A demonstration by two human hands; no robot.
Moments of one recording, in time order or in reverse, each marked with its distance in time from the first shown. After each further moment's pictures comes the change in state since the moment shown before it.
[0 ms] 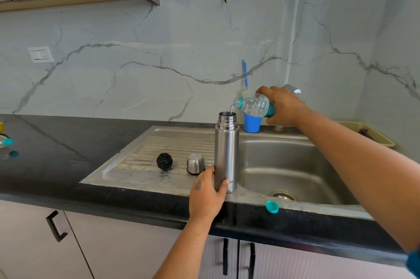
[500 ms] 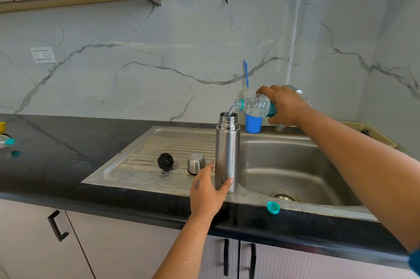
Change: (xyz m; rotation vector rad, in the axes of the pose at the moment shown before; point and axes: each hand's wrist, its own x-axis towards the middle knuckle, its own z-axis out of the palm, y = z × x) left_hand 0.004 0.001 0.001 -0.101 0.014 -0.067; right_hand 0.000 0.000 -0.004 -0.051 0.010 -0.019
